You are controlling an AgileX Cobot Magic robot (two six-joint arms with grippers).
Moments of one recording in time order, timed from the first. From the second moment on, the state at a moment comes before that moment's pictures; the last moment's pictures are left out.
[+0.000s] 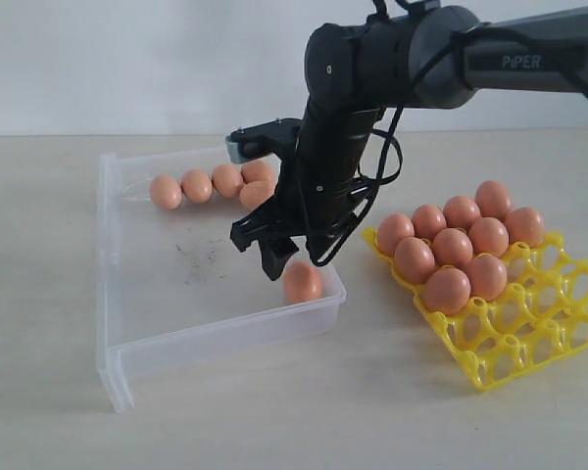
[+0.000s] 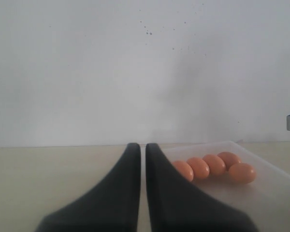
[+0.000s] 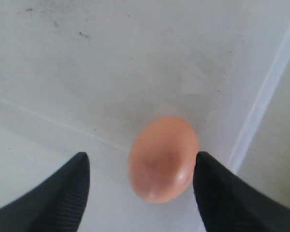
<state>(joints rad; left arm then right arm) -0.06 0.05 0.00 -0.31 -0.04 0.27 0.62 2.13 -1.67 0.20 0.99 -0.15</state>
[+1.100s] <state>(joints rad) -0.06 0.05 0.00 -0.31 -0.04 0.27 0.62 2.15 -1.43 0.17 0.43 -0.17</state>
